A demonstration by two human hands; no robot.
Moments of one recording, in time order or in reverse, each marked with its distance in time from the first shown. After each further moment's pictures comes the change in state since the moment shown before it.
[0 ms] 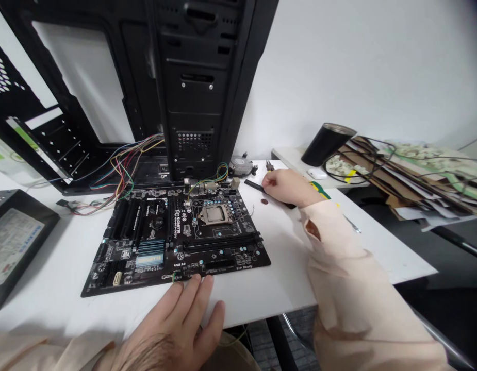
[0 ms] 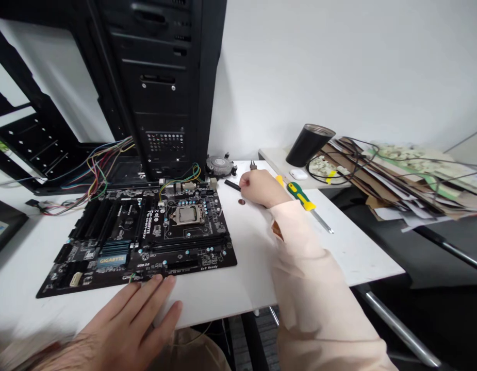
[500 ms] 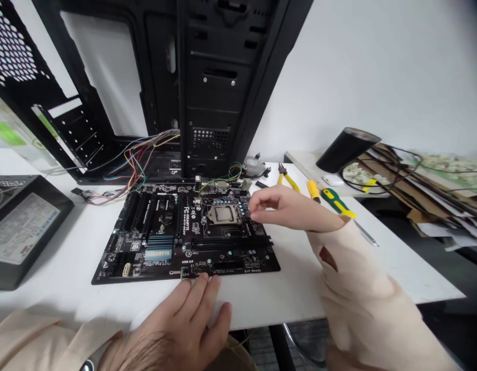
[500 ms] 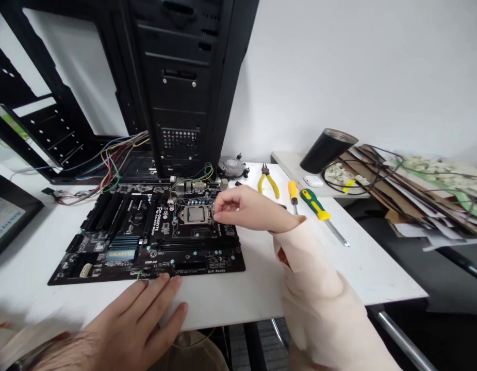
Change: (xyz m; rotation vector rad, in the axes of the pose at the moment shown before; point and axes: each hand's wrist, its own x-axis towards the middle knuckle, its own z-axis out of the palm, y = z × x) left_hand 0.003 0.001 -0.005 -0.037 -0.036 -0.004; right_hand -0.036 -0.051 -0.012 0.576 -0.364 -0.442
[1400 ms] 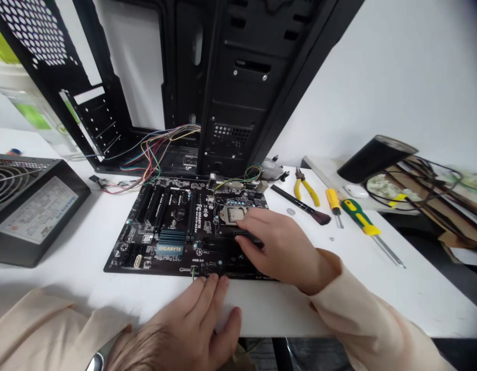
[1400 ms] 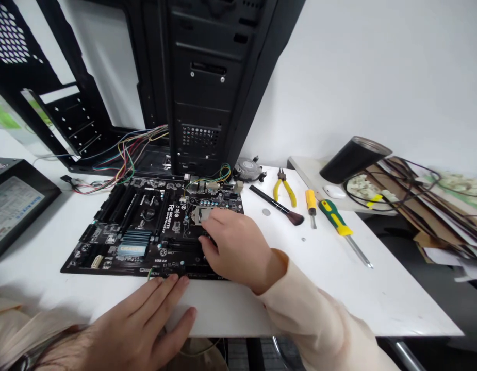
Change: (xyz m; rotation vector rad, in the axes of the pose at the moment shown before) left_hand 0.002 0.002 0.005 0.040 0.132 -0.053; right_hand -0.003 -0.020 0.071 -0.668 0.333 -0.388
